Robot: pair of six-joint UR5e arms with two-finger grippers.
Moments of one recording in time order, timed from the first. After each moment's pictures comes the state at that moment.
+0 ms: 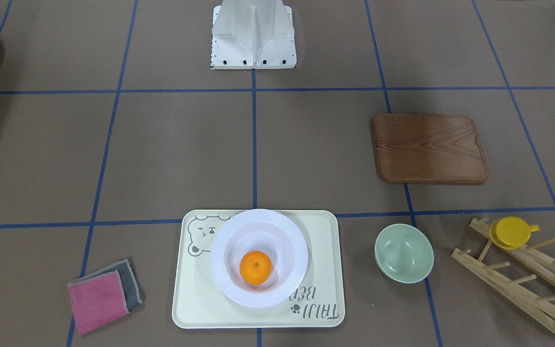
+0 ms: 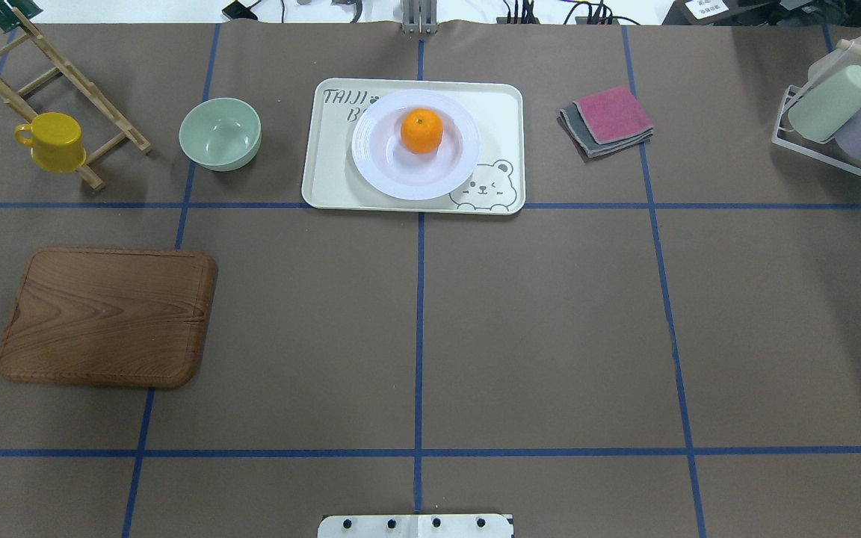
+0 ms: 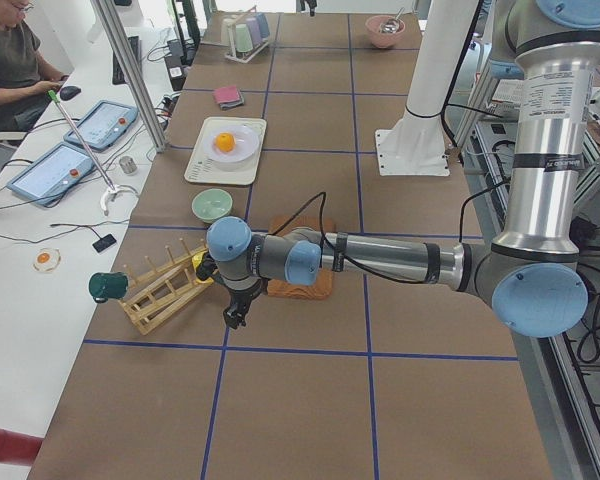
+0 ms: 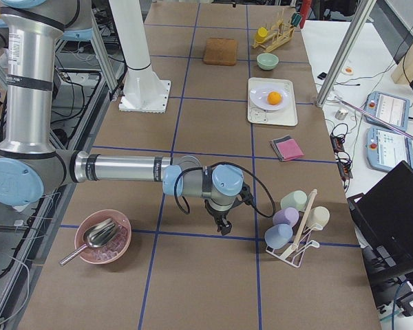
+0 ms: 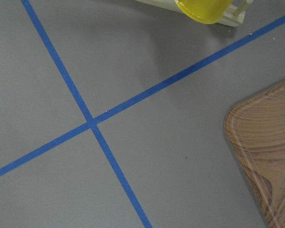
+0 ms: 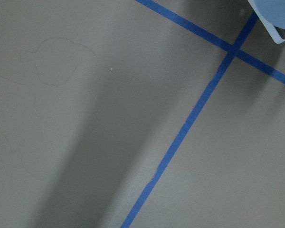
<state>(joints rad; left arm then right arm) -1.44 -1.60 -1.61 -1.64 -2.39 0.31 1.51 -1.70 1.76 -1.70 2.40 -0.53</state>
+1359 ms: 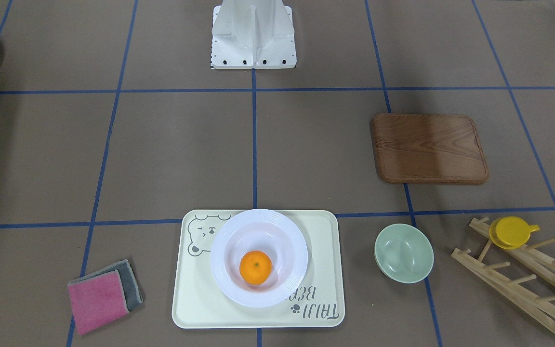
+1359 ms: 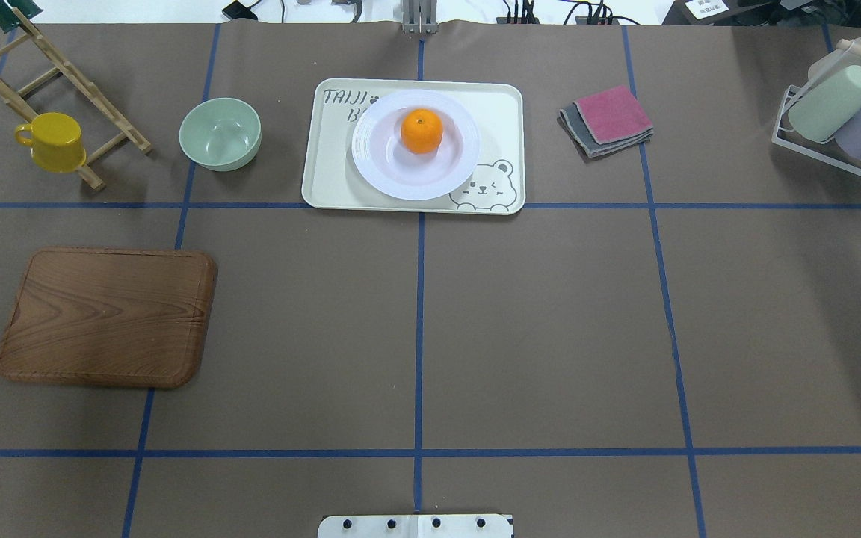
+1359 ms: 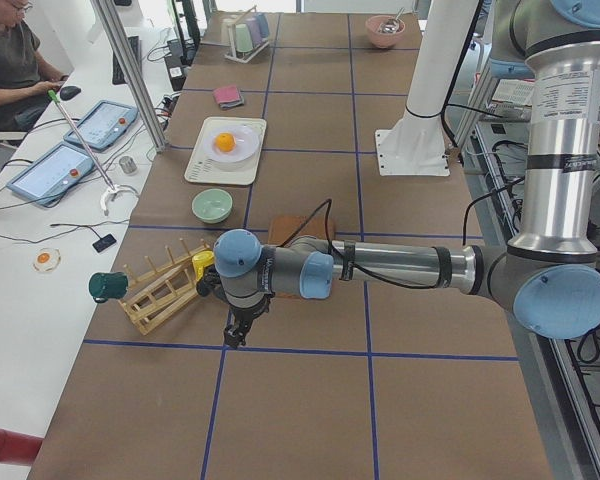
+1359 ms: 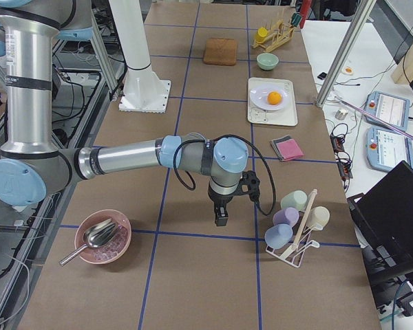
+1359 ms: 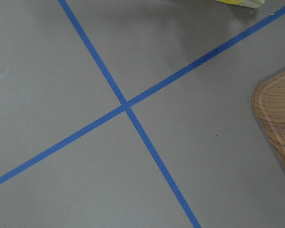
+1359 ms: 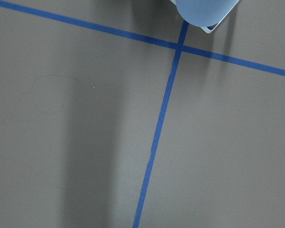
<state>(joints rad) -1.52 -1.54 -1.62 -1.64 -2.35 0.27 1.61 -1.64 1.85 -1.90 2.36 -0.25</state>
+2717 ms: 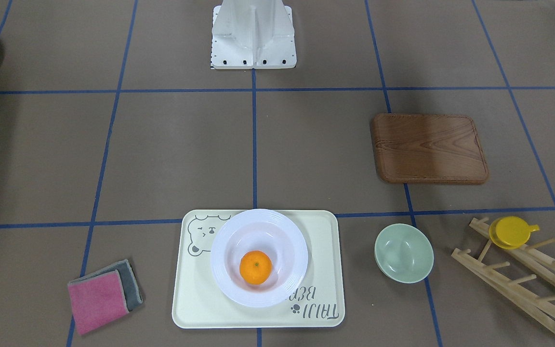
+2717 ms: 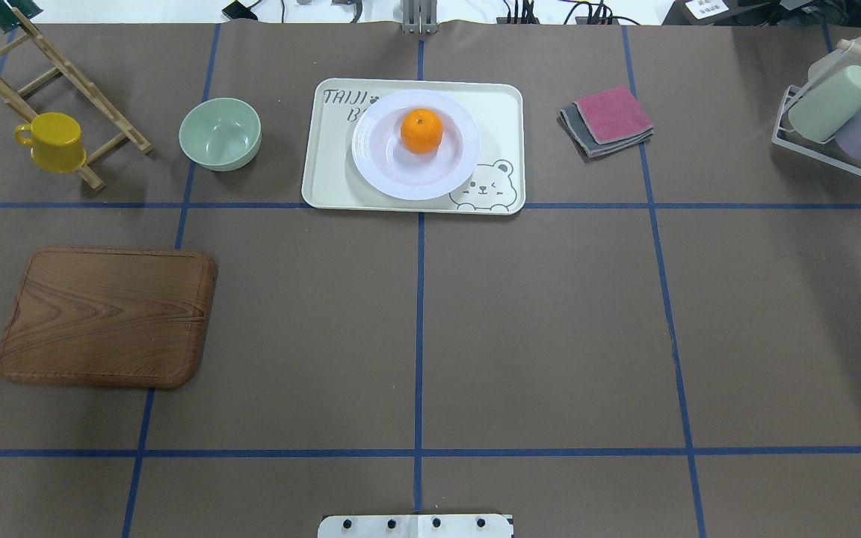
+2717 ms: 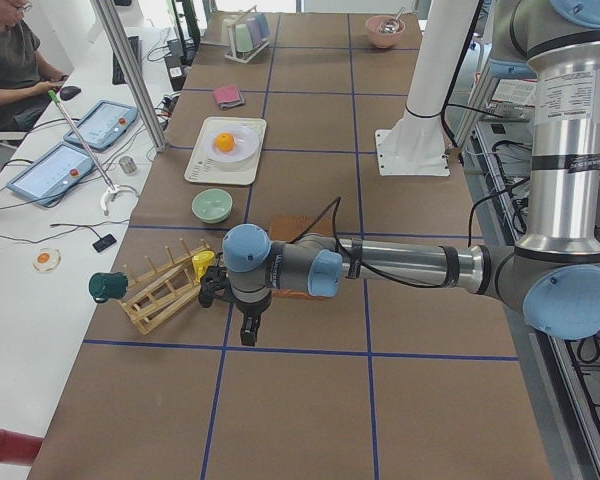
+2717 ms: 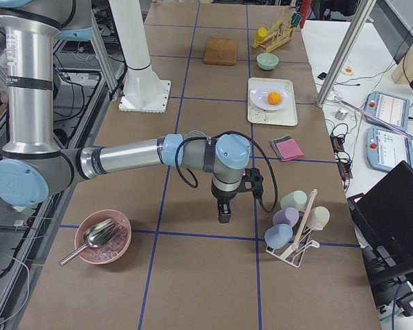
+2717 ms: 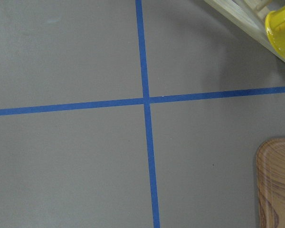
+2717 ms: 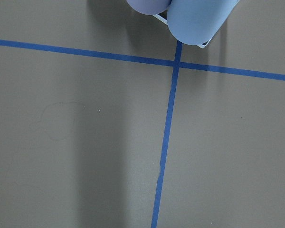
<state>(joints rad) -1.52 -1.53 -1.66 -1.67 -2.36 -0.05 1.61 -1.63 1.85 -1.89 2.36 -0.23</state>
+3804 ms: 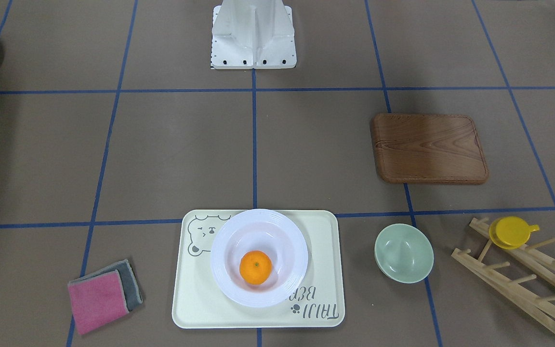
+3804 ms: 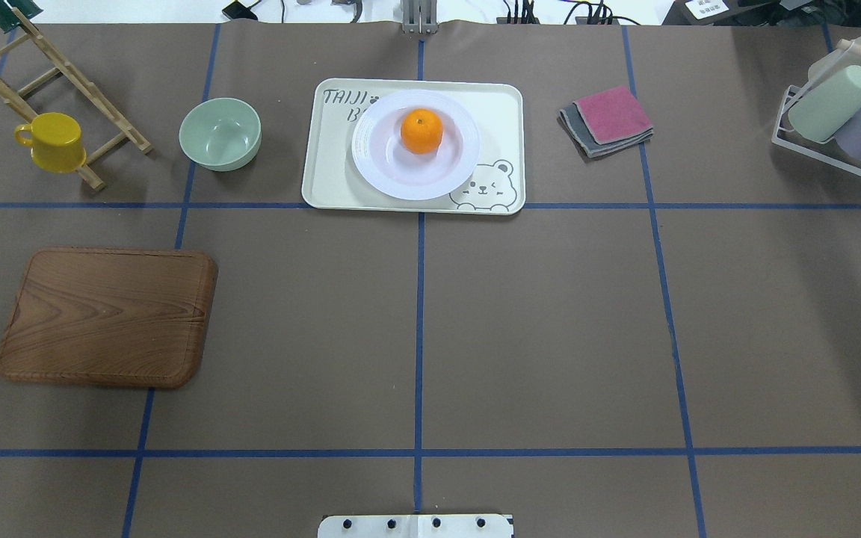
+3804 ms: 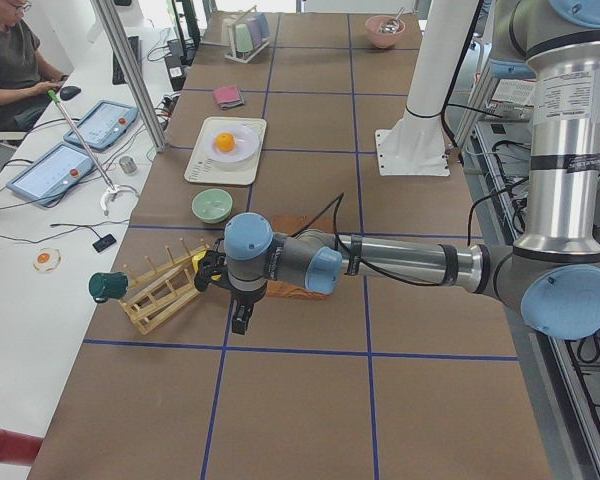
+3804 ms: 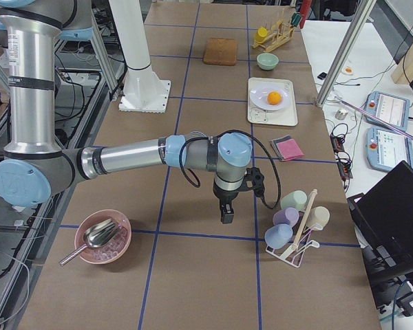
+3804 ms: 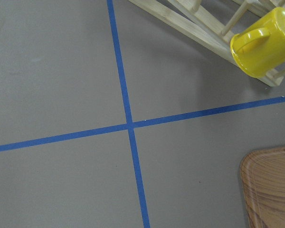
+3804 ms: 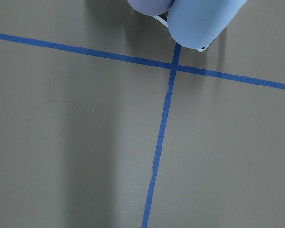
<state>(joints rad) -1.52 -1.53 -1.68 -1.76 -2.37 -0.04 1.58 -1.63 1.84 -1.85 2.32 -0.23</state>
